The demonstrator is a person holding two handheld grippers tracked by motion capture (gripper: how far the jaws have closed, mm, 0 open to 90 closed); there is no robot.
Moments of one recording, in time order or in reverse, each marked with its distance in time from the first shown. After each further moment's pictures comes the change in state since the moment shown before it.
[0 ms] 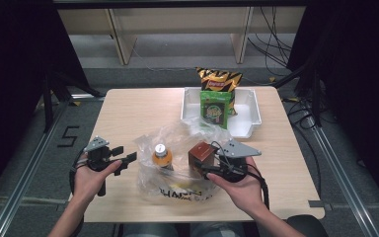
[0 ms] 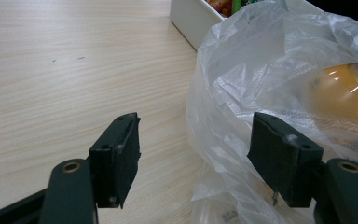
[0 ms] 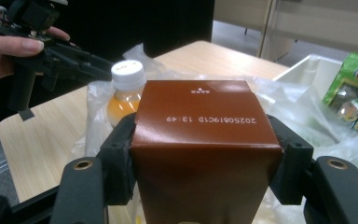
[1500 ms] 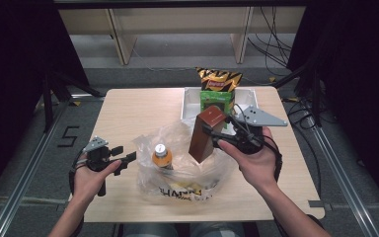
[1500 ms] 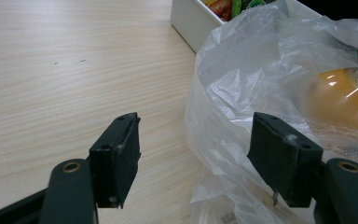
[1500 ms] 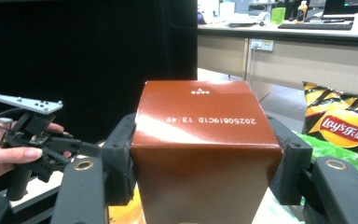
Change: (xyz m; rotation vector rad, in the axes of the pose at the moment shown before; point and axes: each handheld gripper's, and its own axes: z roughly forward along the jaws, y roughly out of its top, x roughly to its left) left arm 0.000 0.000 -0.001 -0.011 0.002 -0.003; right arm -0.024 0.079 -0.031 -0.175 -0.051 0.023
